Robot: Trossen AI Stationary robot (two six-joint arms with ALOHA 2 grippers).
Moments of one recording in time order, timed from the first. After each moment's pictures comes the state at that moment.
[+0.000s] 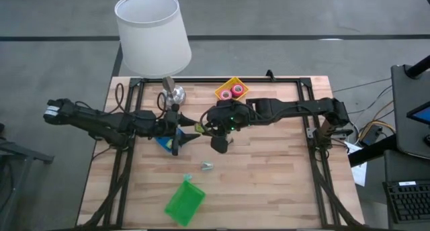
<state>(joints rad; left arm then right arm) -0.16 0.98 0.76 0.12 -0.23 -0.24 0.06 1.79 1.76 -0.62 0.02 0.28</state>
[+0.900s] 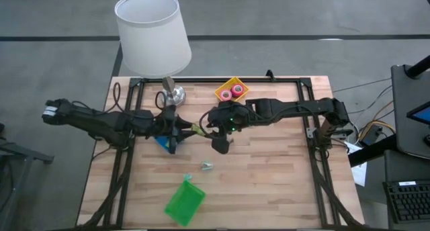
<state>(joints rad) -0.16 0.93 0.76 0.01 -0.23 -0.39 0.06 1.79 1.76 -0.68 0.02 0.31</state>
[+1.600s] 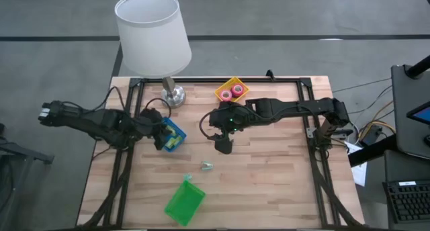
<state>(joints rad) -0.17 0.75 0.71 -0.76 -0.37 -0.71 0.06 1.79 1.76 -0.73 0.03 0.22</state>
